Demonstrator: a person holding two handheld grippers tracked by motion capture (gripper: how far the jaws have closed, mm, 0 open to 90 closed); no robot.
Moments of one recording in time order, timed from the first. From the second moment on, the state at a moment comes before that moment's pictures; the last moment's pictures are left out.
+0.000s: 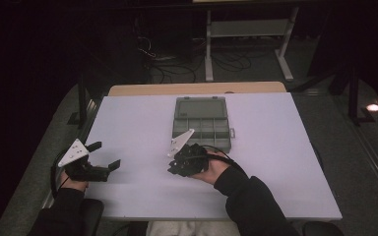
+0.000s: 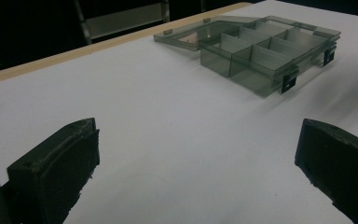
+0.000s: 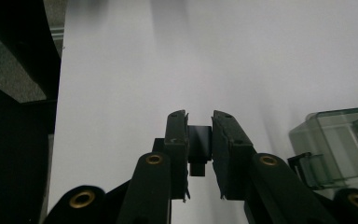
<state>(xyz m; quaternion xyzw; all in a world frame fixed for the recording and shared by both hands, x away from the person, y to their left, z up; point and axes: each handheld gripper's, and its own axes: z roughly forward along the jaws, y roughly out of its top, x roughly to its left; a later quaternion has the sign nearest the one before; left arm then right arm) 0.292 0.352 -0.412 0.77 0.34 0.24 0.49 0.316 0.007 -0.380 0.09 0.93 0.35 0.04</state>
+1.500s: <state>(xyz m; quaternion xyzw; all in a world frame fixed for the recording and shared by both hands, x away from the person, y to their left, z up) 0.292 0.352 -0.413 0.77 0.34 0.23 0.49 0.360 -0.055 -0.341 0.17 0.90 0.37 0.11</state>
